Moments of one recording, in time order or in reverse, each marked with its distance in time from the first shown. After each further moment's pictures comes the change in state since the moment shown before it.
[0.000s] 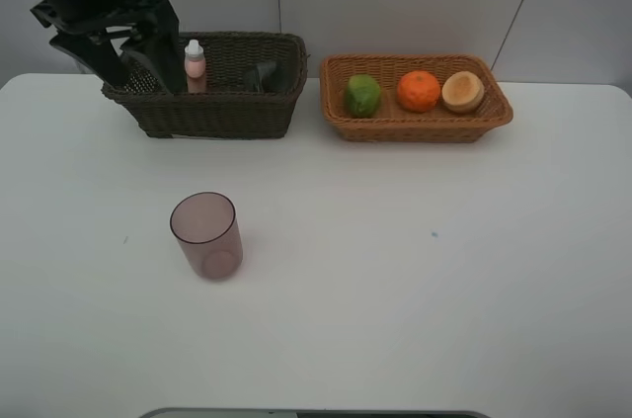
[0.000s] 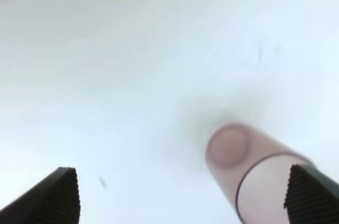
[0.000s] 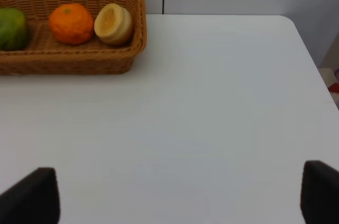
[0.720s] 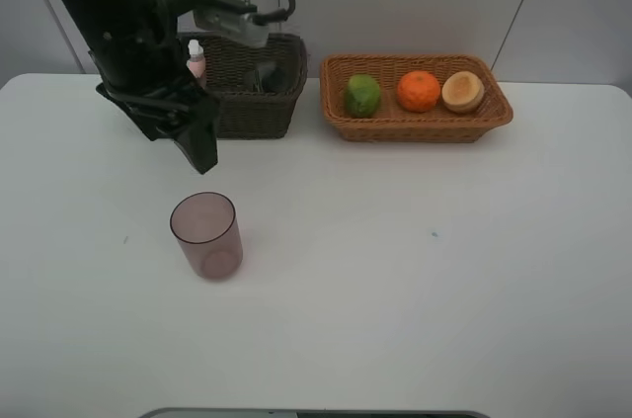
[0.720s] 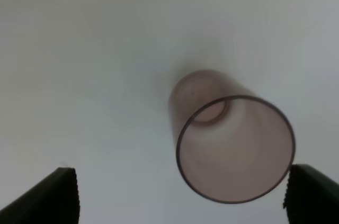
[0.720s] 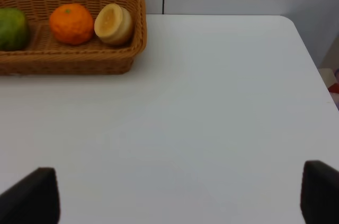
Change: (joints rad) left arm -0.239 -0.046 0.168 0.115 -0.070 0.010; right arm 0.000 0.000 0.000 0.000 0.000 0.000
